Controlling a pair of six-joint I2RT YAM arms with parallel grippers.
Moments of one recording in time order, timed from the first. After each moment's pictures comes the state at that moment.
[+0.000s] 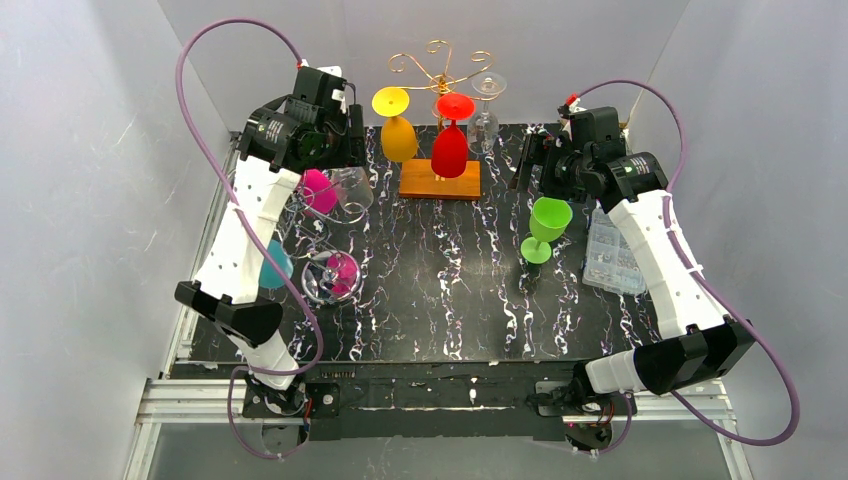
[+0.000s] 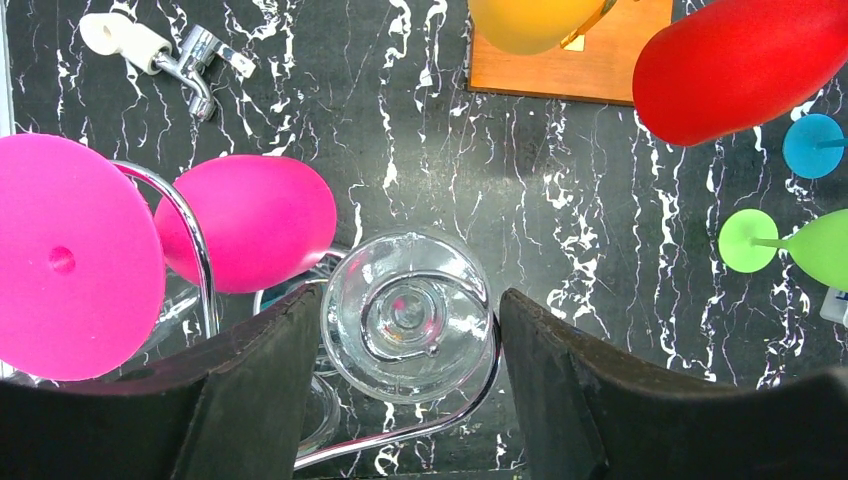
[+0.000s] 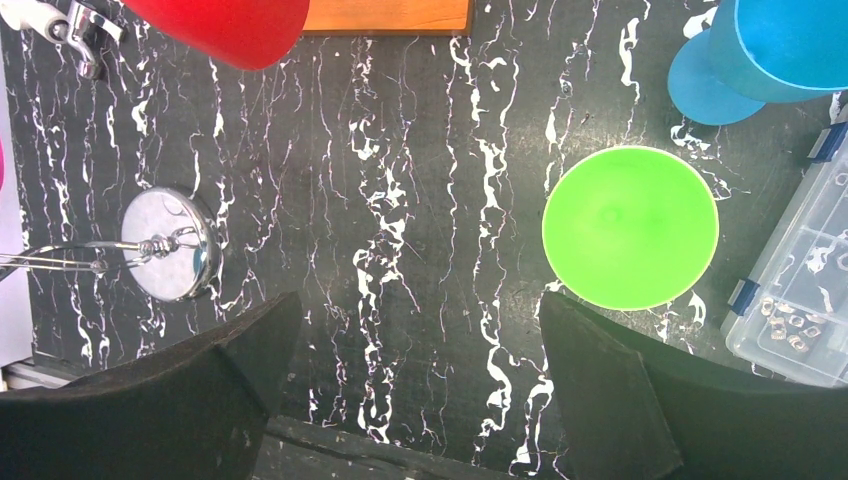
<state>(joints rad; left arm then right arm) -0.44 1.70 2.24 -1.34 -0.27 -0.36 0.31 1.38 1.61 -0.97 -0.10 0.39</state>
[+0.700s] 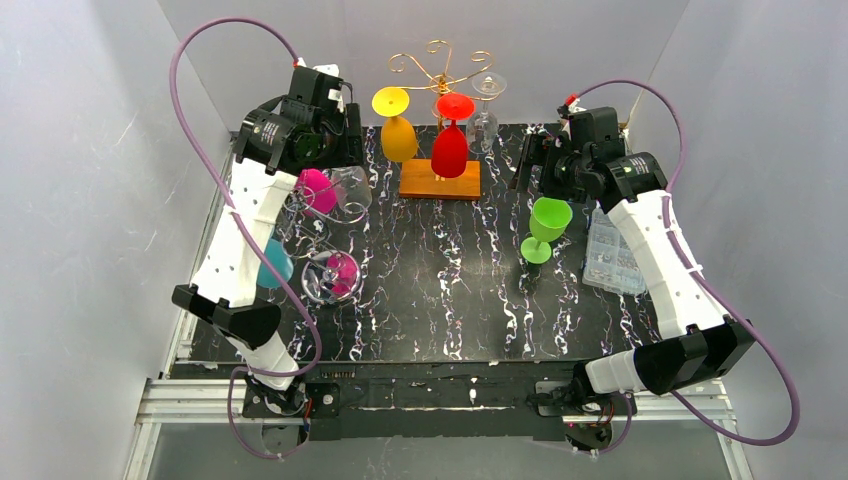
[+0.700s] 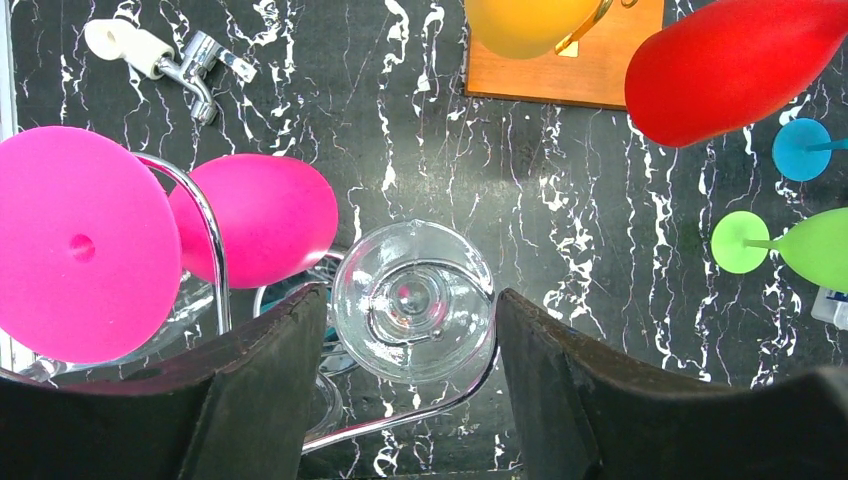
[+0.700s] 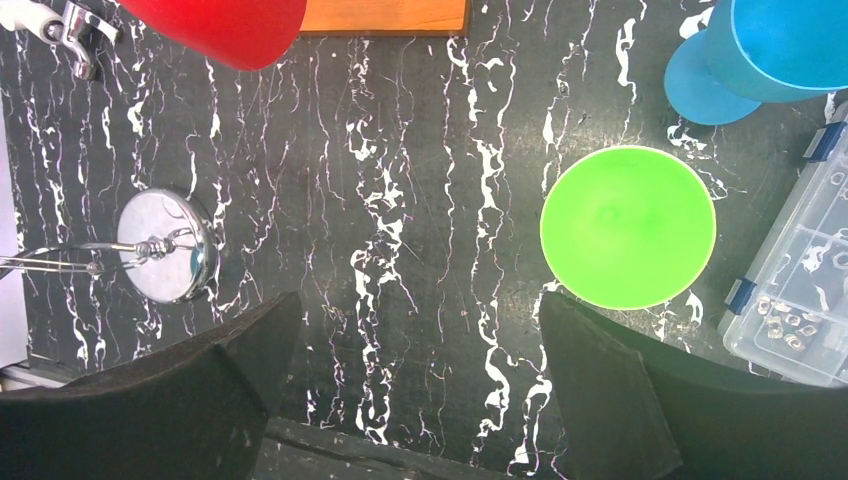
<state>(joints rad) -0.44 1.68 2.24 -1.34 -0.27 -0.36 0.31 1.38 1.61 -0.97 -0.09 0.39</state>
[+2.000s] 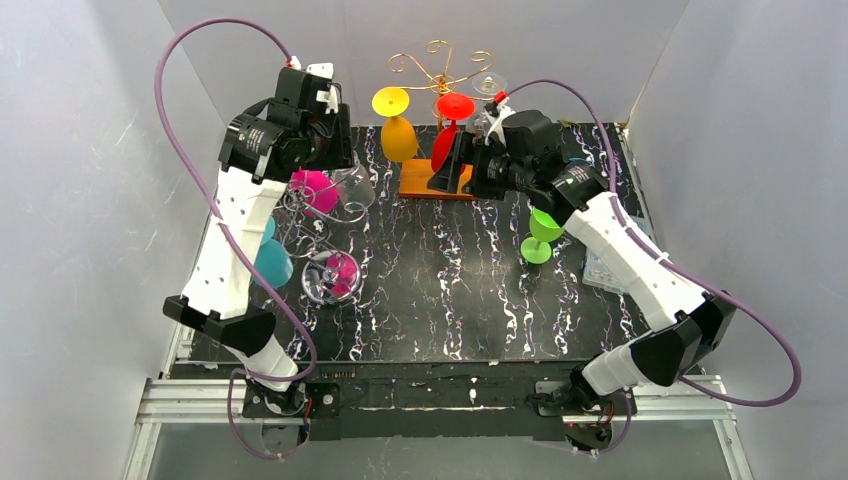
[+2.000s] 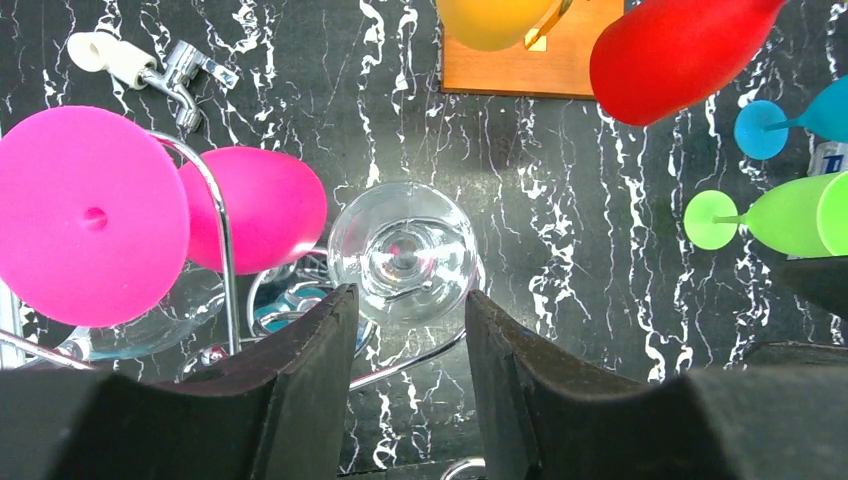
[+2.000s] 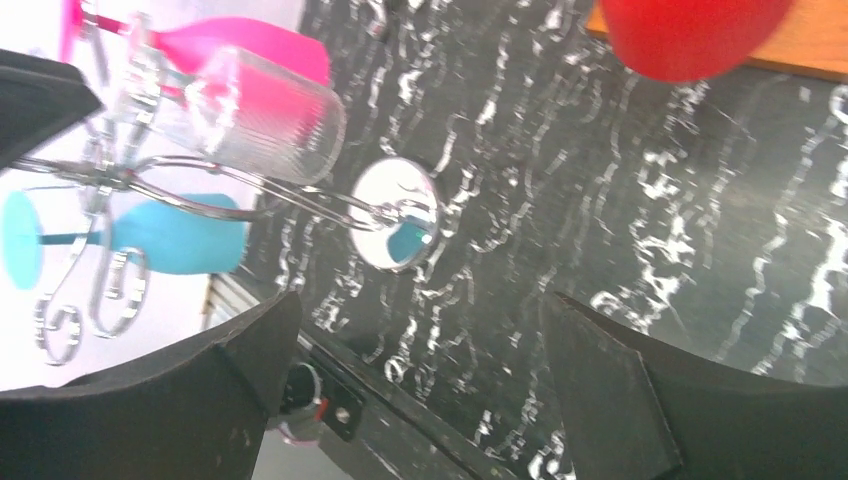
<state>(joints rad) -0.43 1.64 2.24 -1.34 -0.21 -0.33 0.62 1.45 1.60 -0.69 -0.21 0.60</state>
